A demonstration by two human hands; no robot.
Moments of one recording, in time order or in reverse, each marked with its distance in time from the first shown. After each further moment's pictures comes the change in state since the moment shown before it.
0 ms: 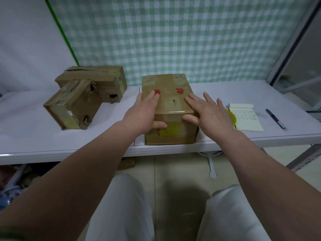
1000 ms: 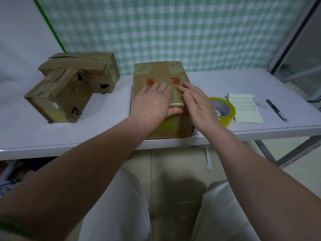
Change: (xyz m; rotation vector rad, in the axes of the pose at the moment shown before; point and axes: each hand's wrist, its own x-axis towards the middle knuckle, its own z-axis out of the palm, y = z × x) left_hand 0.010 0.044 0.005 0.296 0.119 0.120; right_hand 0.009 -0.005 0.035 0.688 0.324 -0.001
